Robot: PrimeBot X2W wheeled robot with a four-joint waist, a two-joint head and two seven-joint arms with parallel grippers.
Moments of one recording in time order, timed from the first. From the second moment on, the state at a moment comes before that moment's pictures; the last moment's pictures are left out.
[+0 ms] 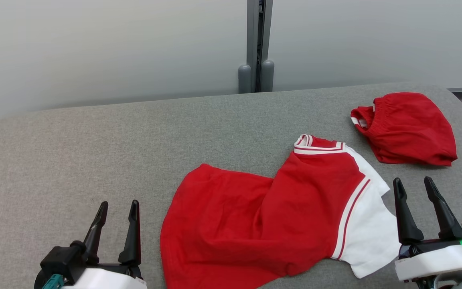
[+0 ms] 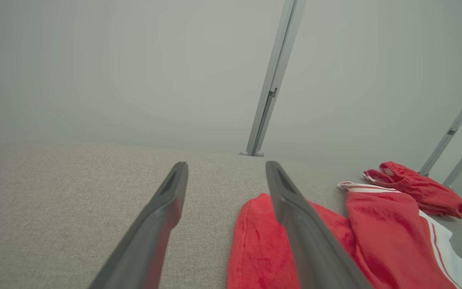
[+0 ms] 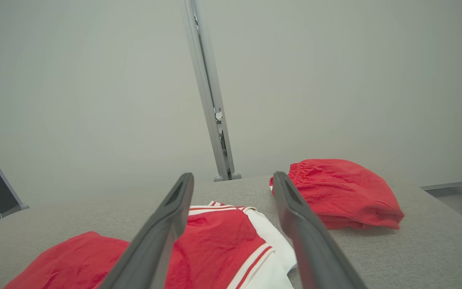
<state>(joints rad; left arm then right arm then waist) 0.03 0.12 -0.15 0.13 -0.40 0.00 -0.26 -0.03 -0.13 0.04 0.14 0.34 0.13 -0.26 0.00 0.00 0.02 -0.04</state>
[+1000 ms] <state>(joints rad) 0.16 0.14 -0.28 0.06 -0.45 0.08 0.31 -0.14 -0.28 0.01 0.41 0.55 0.13 0.38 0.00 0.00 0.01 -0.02</state>
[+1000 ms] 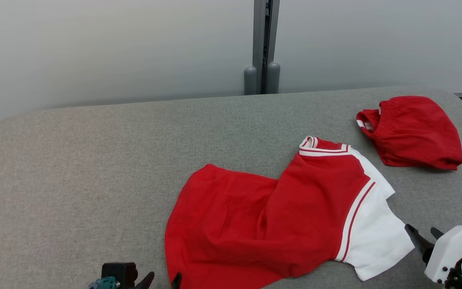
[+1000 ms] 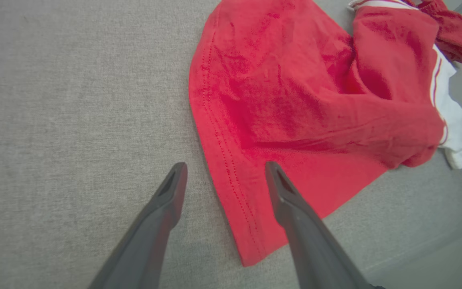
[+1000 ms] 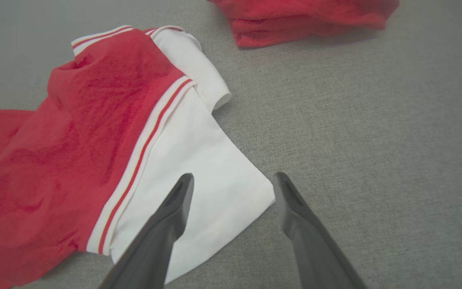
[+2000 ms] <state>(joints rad) 0.11 0.13 -0.37 0.15 -0.49 0.07 0.48 -0.31 -0.32 0.10 0.67 0.59 0.13 0.44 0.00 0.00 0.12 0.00</state>
